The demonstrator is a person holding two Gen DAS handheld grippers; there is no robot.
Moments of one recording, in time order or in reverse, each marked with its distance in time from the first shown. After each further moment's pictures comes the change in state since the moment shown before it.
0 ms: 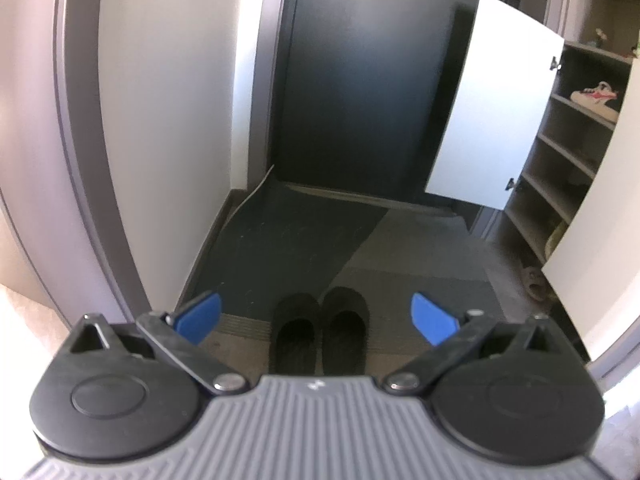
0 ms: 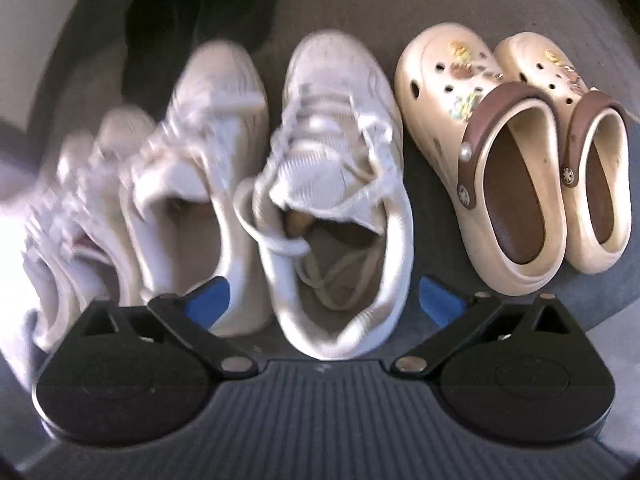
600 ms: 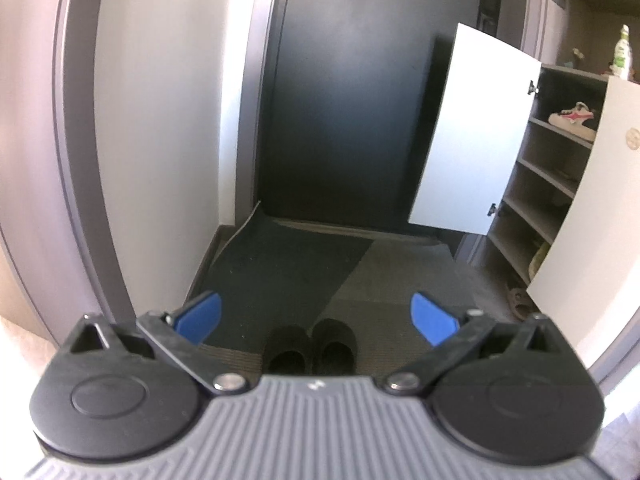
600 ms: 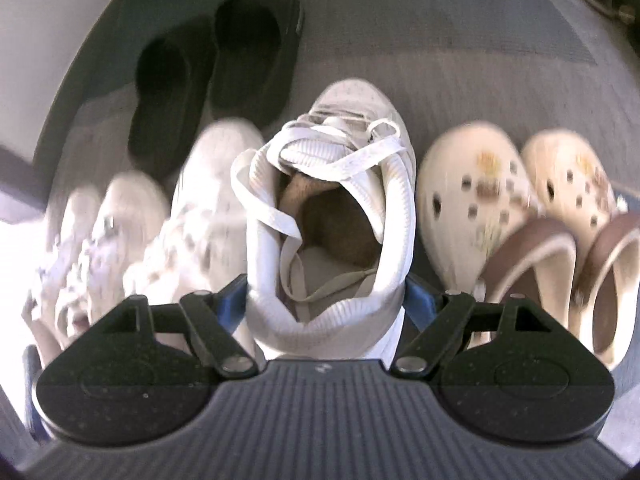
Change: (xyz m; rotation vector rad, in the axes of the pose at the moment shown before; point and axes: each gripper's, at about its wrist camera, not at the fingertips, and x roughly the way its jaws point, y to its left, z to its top) left arm -0.033 -0.007 0.013 0.023 -0.092 -0.063; right arm 0.025 0.001 0.043 -0.158 -0.043 -0.021
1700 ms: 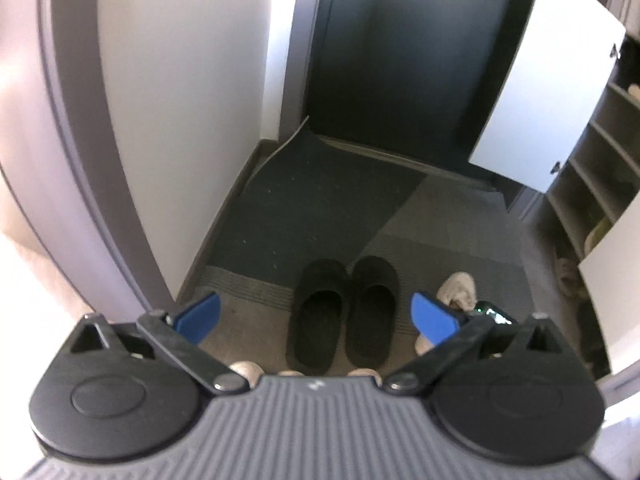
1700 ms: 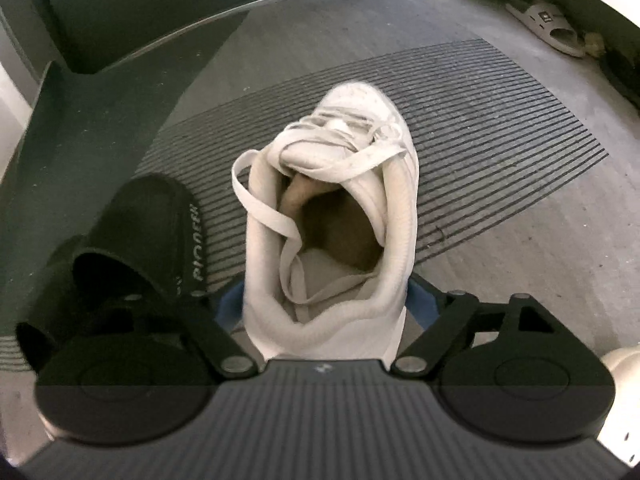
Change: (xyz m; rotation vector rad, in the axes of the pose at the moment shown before) left arm 0.106 0.040 -0.007 -0.131 0.248 0.105; right arm 0.092 -0.068 0.222 0.257 -0.301 -0.099
